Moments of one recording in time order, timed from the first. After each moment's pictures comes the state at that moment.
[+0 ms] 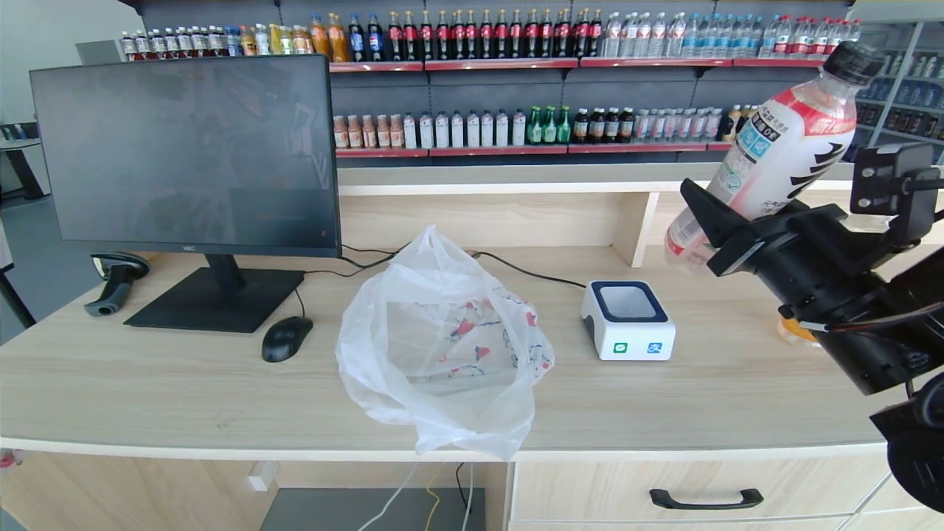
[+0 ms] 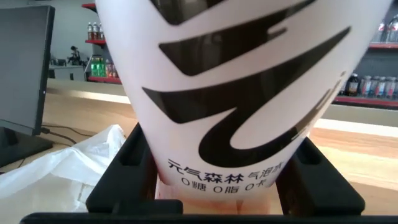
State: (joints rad) left arm 0.00 0.00 0.00 -0.01 0.00 -0.02; right arm 0.32 1.68 -0.55 -1.57 0.02 -0.06
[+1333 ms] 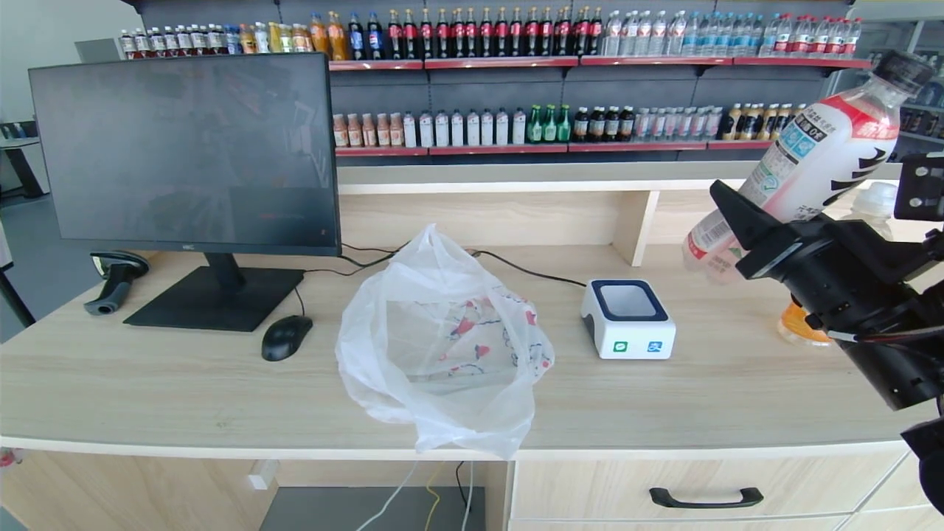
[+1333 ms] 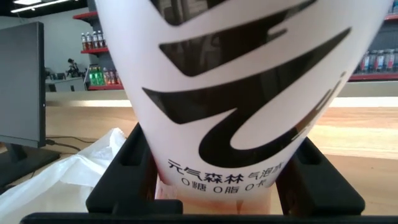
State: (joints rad) left arm 0.00 0.00 0.00 -0.01 0.00 -0.02; right arm 0.30 1.64 -0.49 -1.57 -0.02 0.06
